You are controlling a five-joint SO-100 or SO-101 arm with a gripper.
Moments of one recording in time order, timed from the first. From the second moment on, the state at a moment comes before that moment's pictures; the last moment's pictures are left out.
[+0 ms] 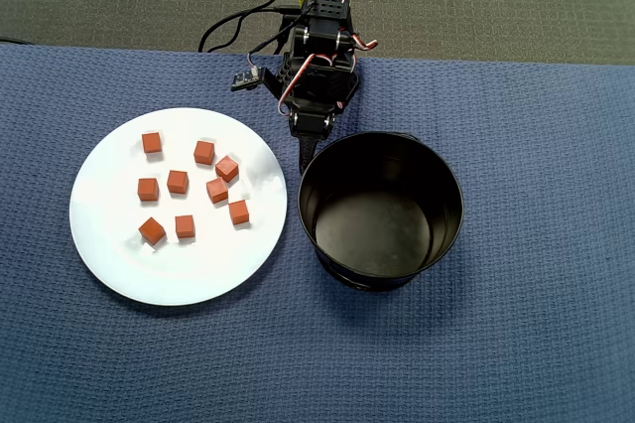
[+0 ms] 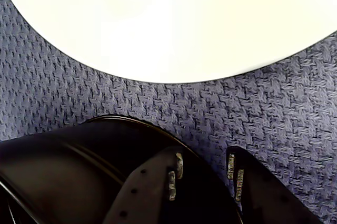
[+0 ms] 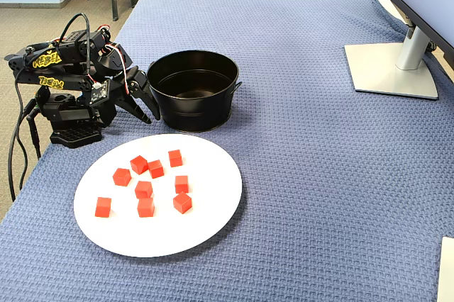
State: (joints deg) arm 5.4 176.5 165.7 69.5 -6.3
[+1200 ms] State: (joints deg) arm 31.7 158.9 148.2 66.6 -44.2
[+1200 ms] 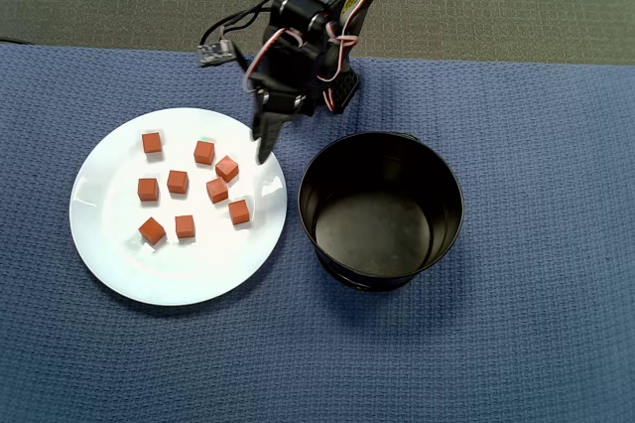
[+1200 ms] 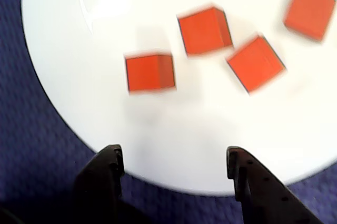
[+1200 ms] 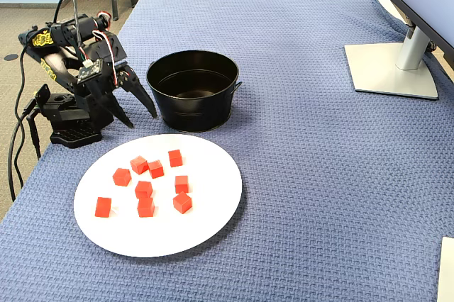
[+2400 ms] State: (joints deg) arm 23.8 113.8 133.4 52.5 -43.6
